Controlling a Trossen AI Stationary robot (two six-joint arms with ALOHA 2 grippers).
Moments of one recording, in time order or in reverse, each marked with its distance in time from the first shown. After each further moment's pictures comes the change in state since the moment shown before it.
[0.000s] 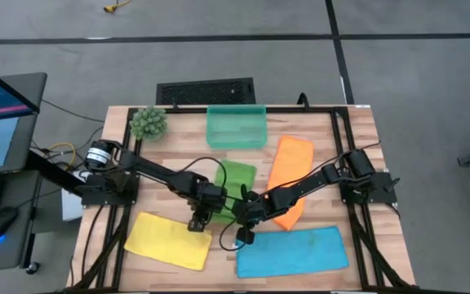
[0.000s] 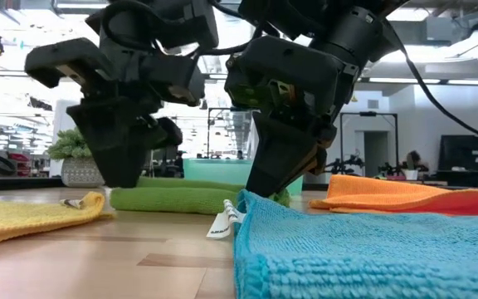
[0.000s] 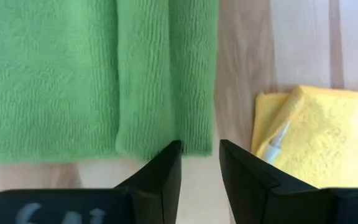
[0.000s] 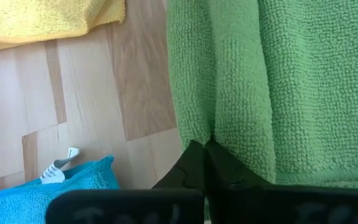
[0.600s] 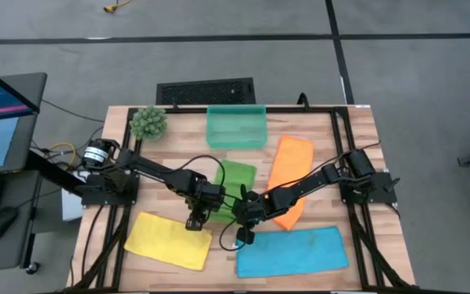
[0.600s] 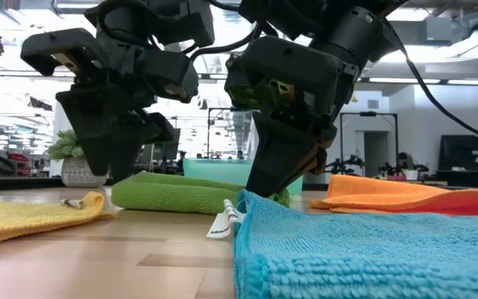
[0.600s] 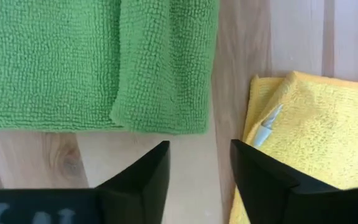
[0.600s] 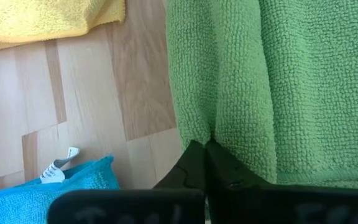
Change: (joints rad) left arm 0.006 -0.023 0.001 -0.051 0.033 -0.040; right arm 0.001 0.000 0.000 0.000 0.001 -0.002
